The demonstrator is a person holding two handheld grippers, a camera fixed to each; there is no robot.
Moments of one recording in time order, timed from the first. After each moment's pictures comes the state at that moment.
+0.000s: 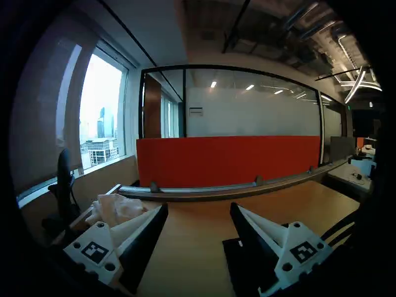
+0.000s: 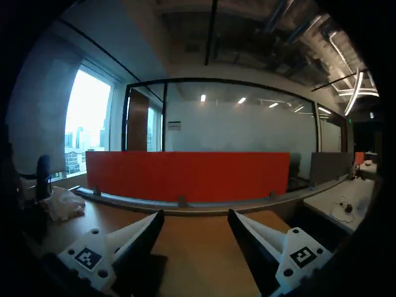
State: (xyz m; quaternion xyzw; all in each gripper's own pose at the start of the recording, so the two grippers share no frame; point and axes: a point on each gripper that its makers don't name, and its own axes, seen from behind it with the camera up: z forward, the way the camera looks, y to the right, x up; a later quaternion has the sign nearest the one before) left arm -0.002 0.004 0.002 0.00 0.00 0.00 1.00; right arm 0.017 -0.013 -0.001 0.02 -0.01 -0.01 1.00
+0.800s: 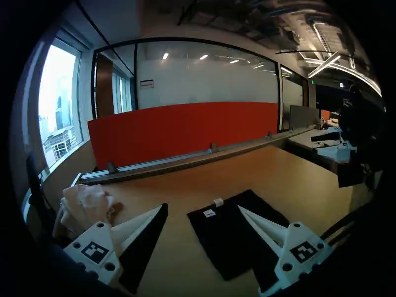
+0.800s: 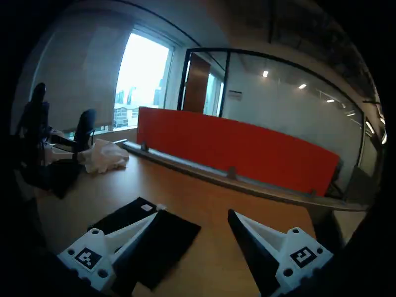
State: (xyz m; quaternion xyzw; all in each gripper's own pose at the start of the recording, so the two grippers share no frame) left arm -0.063 0.074 0.008 -0.16 -0.11 0.05 0.98; right arm -0.043 -0.088 -0.026 0.21 -0.13 -0.11 0.96
